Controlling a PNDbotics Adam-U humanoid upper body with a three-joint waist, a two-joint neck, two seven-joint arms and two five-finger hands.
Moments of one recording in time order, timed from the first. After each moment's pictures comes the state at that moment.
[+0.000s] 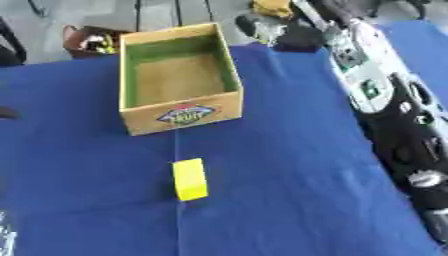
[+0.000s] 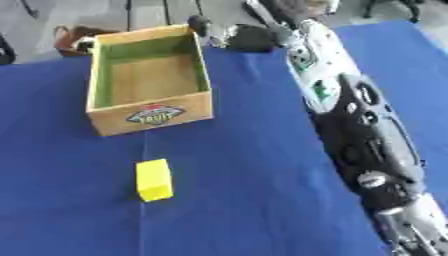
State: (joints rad) left arm -0.32 0.14 0.03 -1.98 -0.02 -0.08 0.37; right arm -1.06 -0.28 0.04 -1.25 0.86 -0.27 0.00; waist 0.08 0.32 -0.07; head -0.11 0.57
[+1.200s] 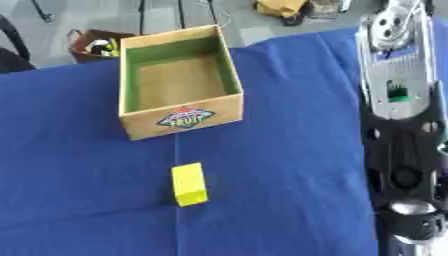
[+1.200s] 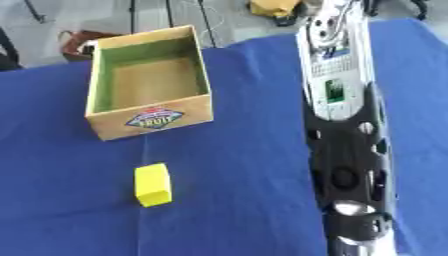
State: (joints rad) left arm -0.39 0.27 0.02 -1.98 -0.13 -0.02 0.30; right arm -1.00 -0.14 -0.11 -1.67 0.79 0.09 -0.36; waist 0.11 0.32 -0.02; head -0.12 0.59
